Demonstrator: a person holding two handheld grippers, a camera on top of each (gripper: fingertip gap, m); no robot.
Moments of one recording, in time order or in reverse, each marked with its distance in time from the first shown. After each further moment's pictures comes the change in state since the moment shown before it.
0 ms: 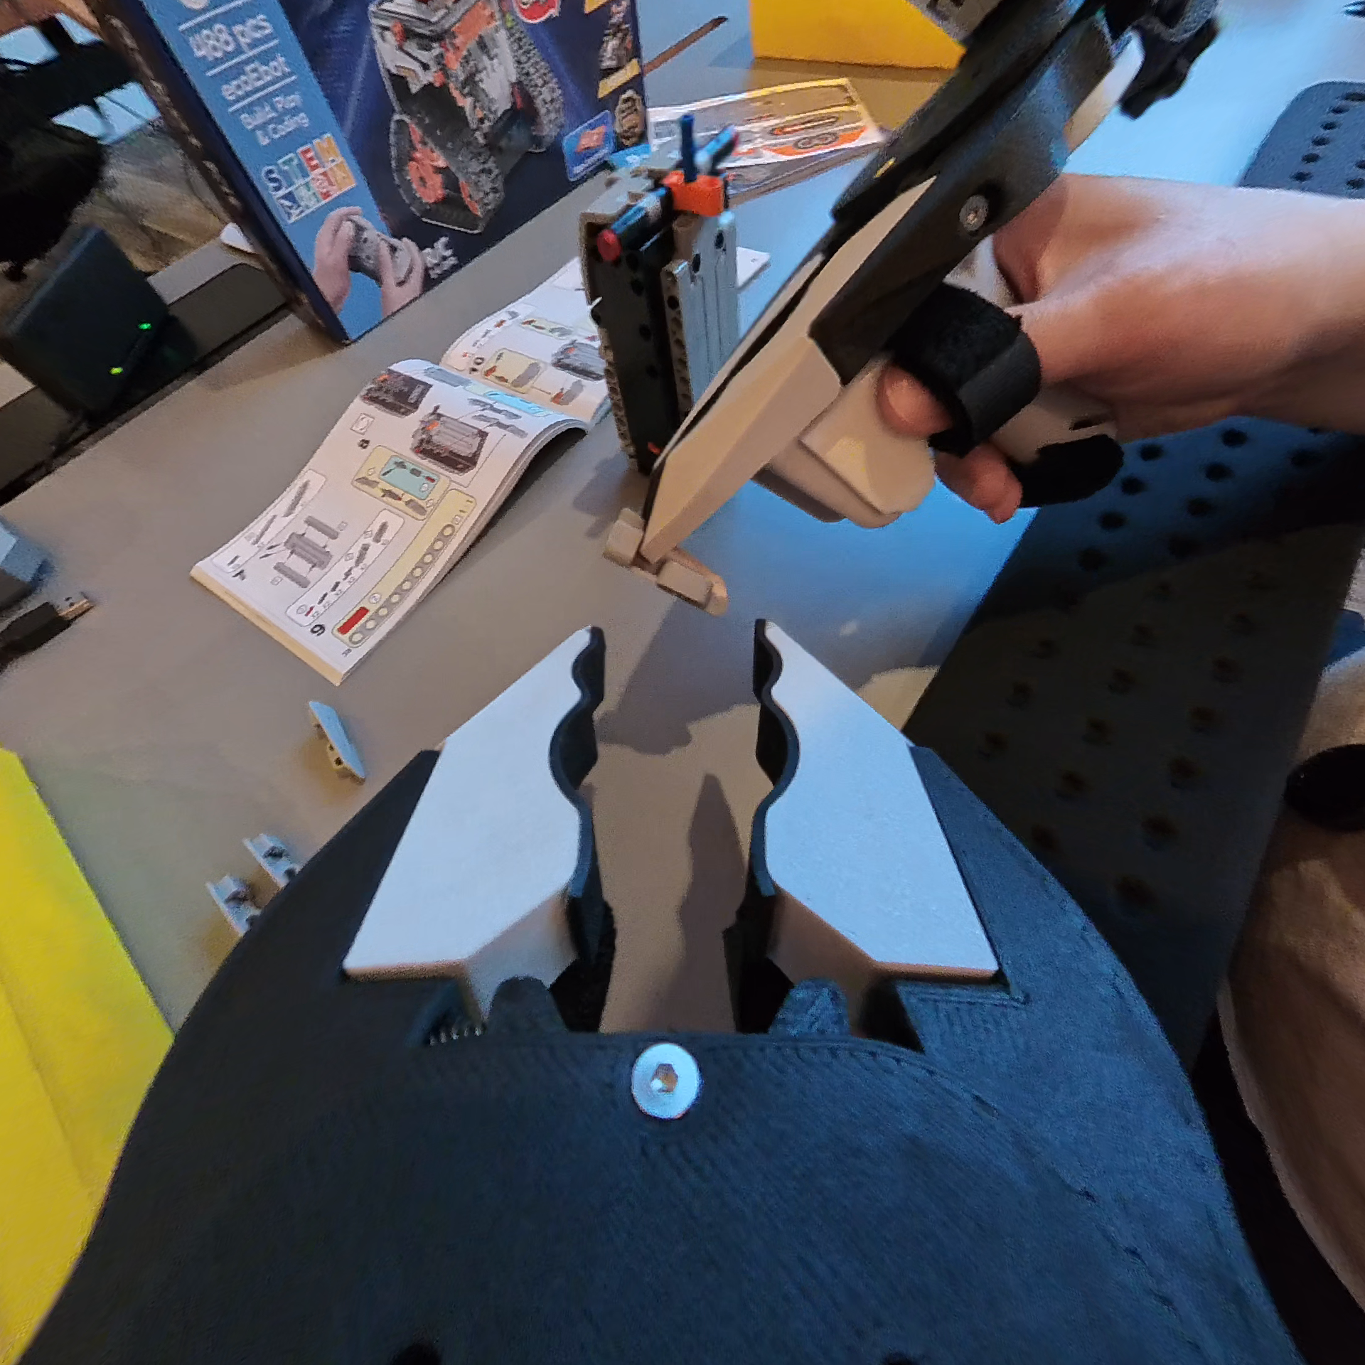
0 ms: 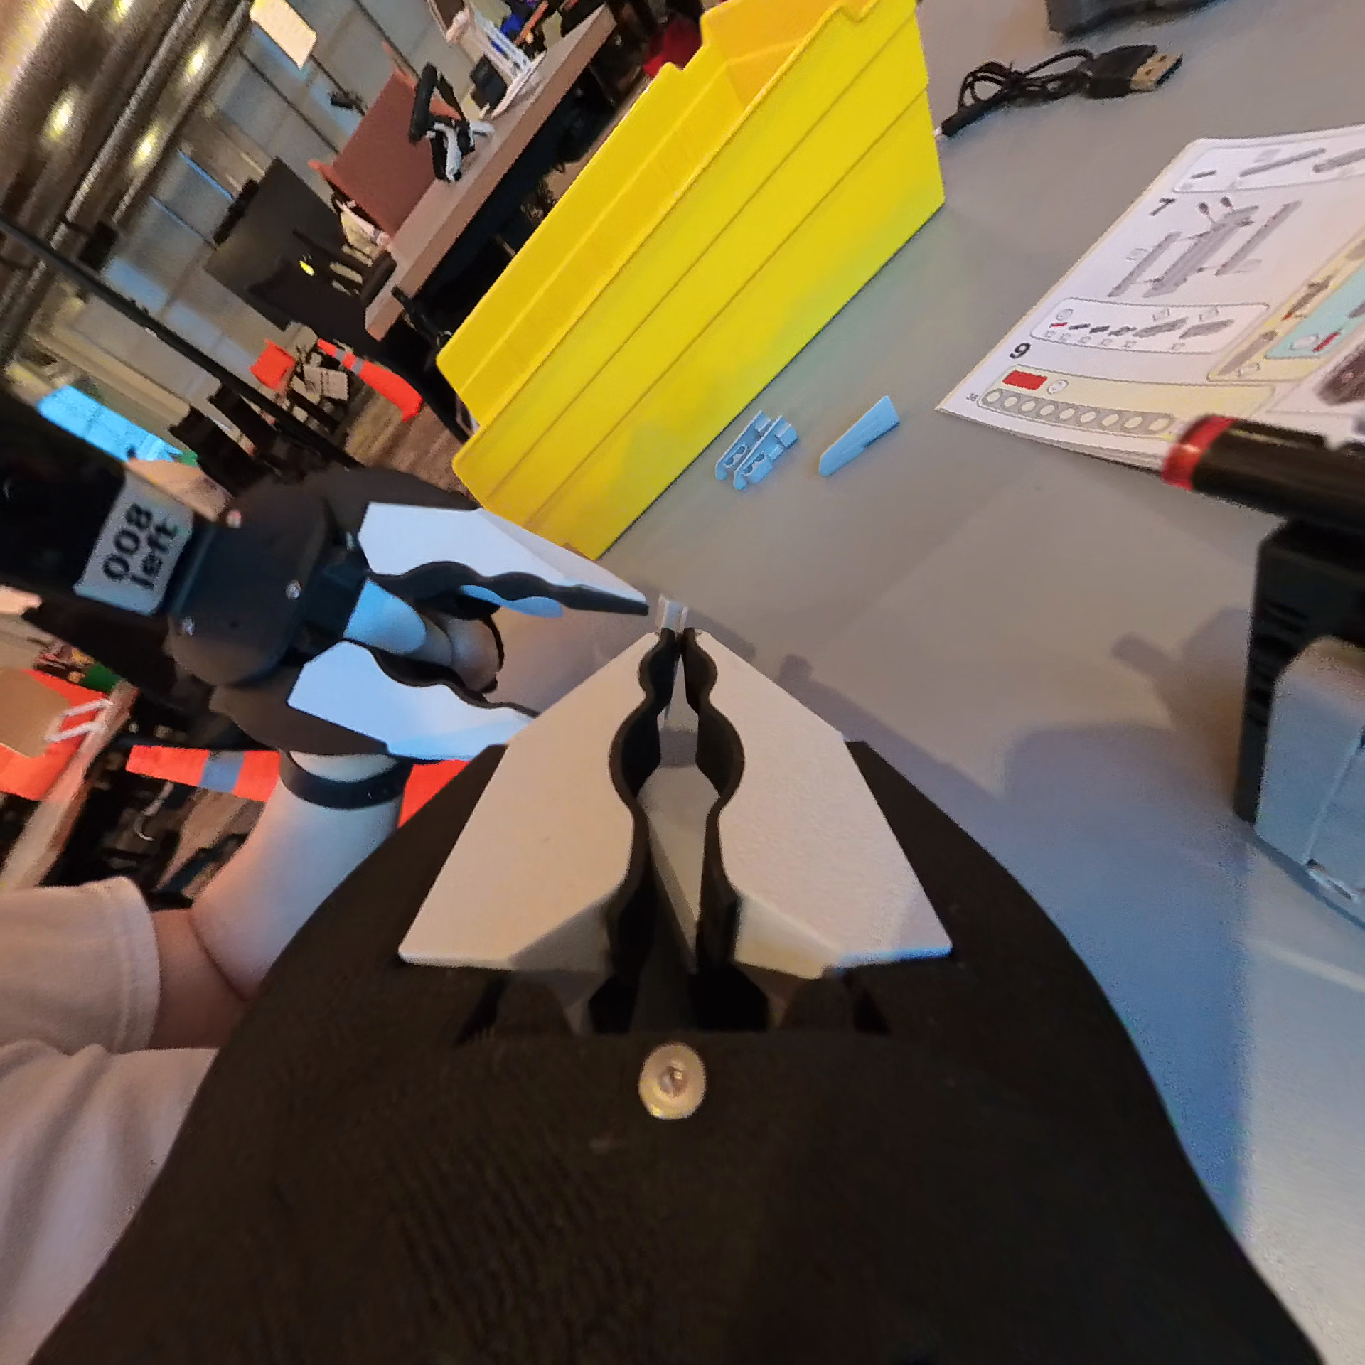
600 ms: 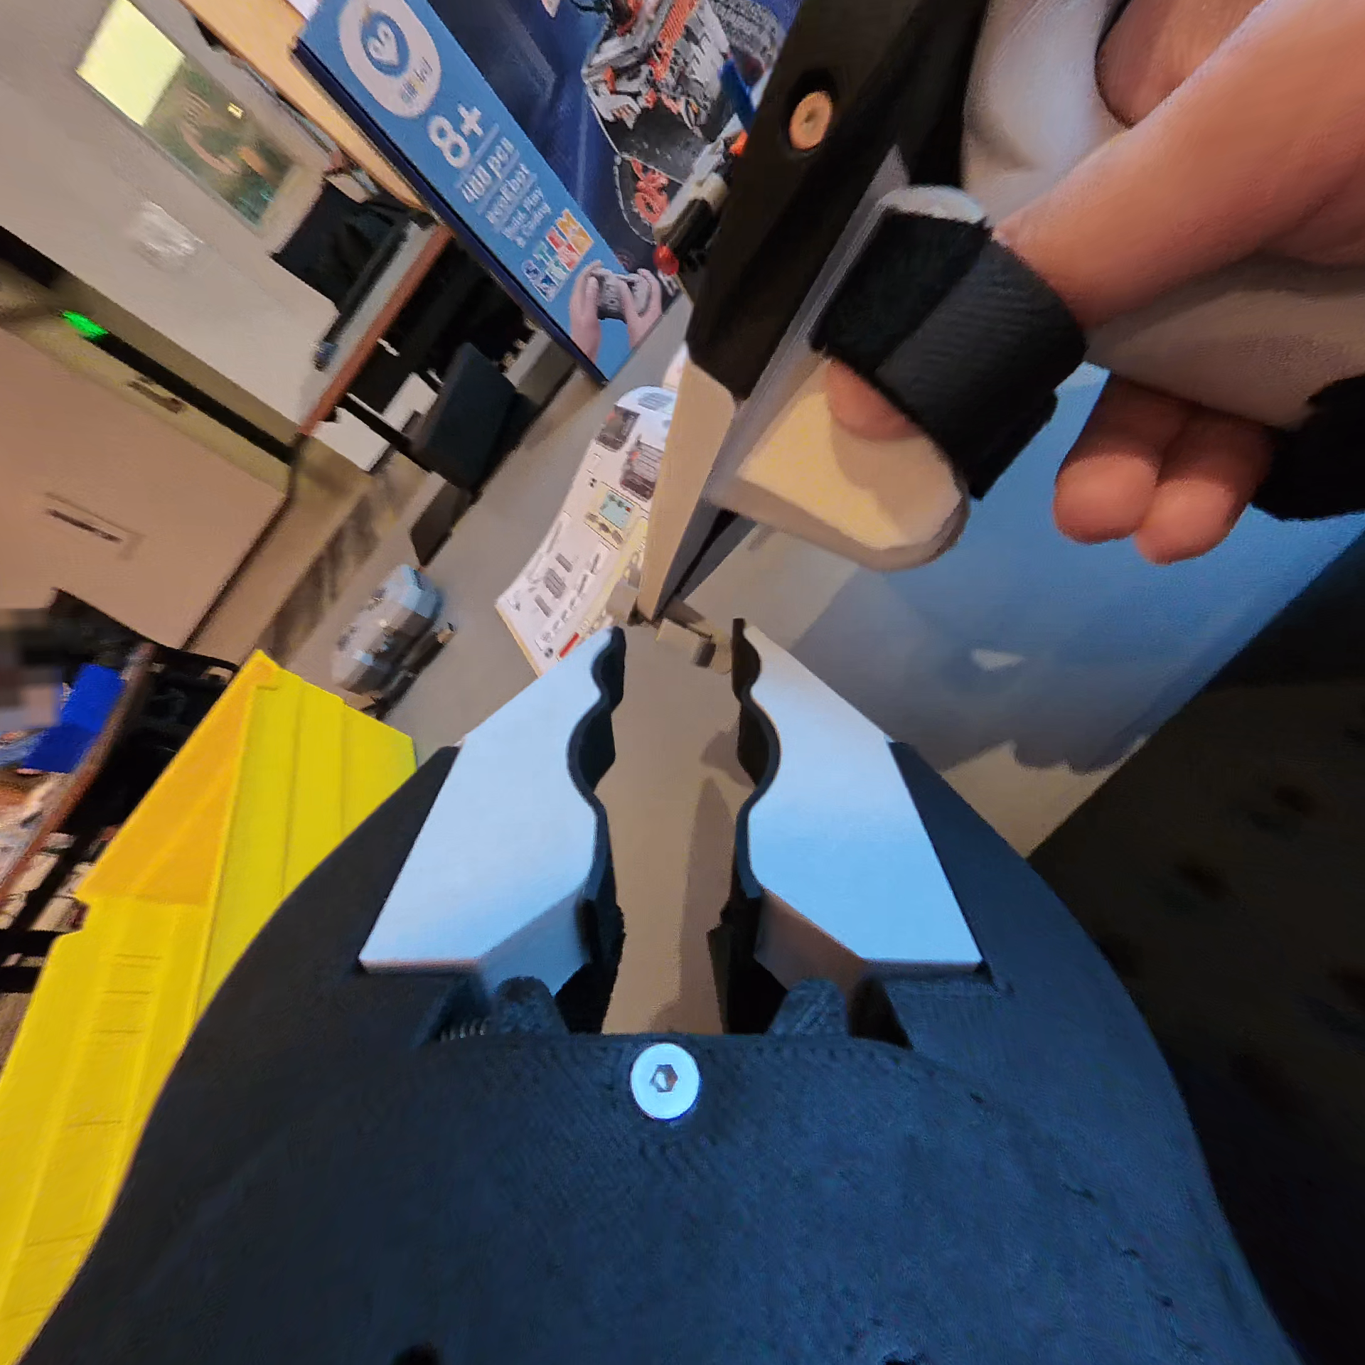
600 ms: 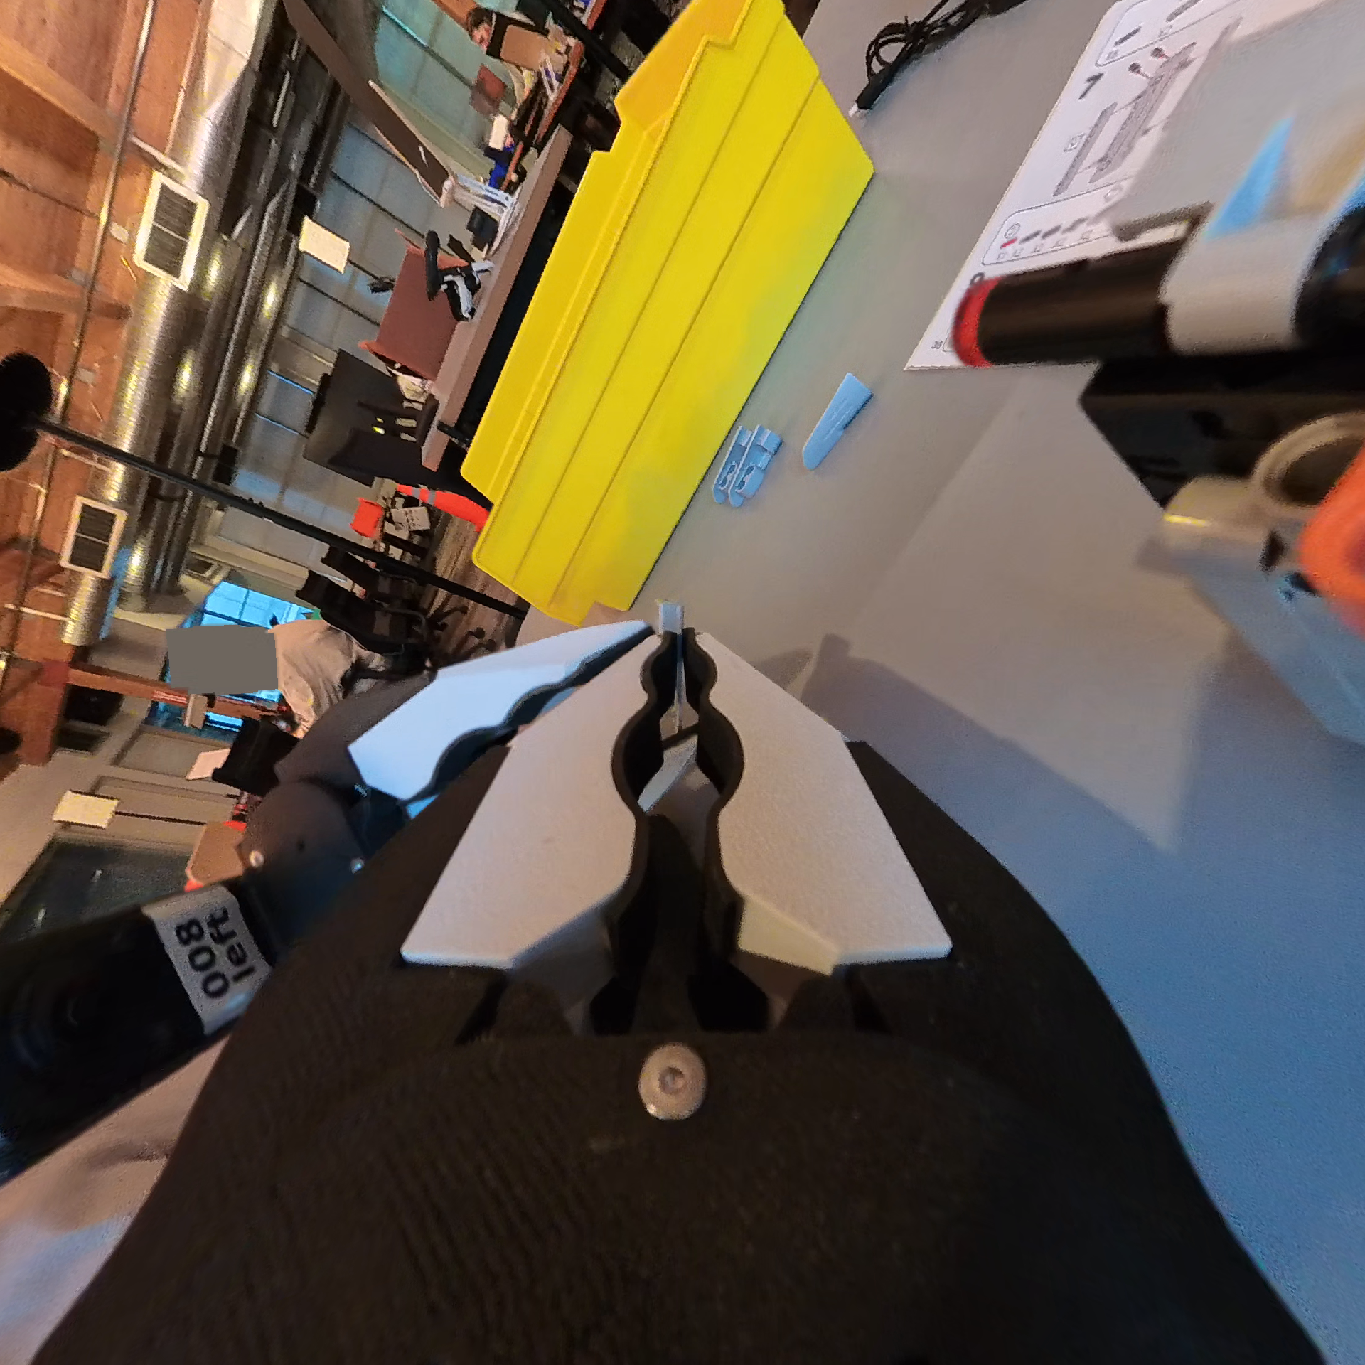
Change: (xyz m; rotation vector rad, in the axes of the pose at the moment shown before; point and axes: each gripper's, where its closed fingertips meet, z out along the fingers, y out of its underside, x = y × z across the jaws) left arm -0.010 -0.008 0.020 -0.076 -0.507 0.335; right arm 0.007 -0.004 0.003 0.065 -0.020 0.285
